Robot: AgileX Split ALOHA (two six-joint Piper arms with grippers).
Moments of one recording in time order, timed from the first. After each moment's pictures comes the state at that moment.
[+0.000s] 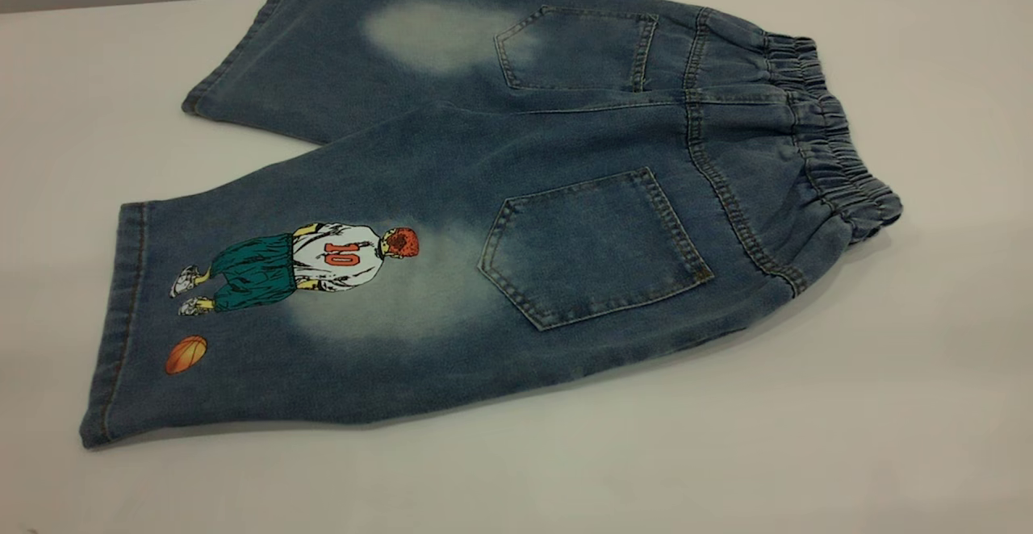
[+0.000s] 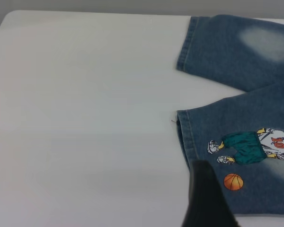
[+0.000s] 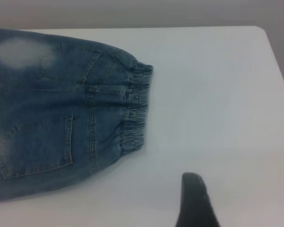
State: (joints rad) left arm 0.04 0.00 -0.50 0.02 1.08 -0.03; right arm 0.04 0.00 -0.54 0.05 1.10 -0.01
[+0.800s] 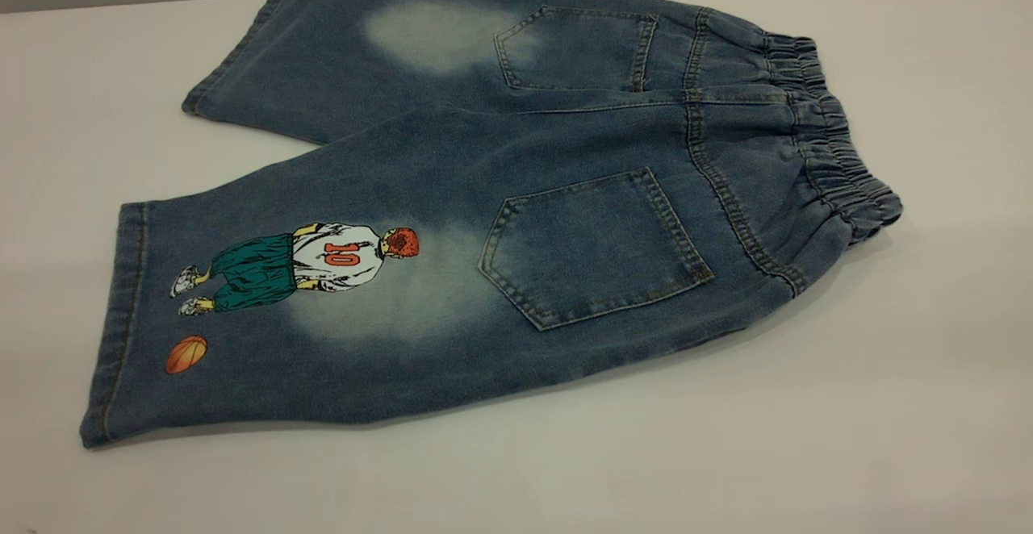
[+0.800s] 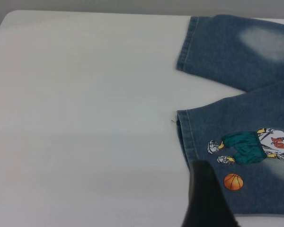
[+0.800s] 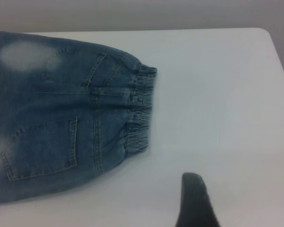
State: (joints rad) left arm 0.04 0.00 -0.50 0.02 1.08 -0.03; right arm 0.04 0.00 -0.54 0.06 1.09 -0.01
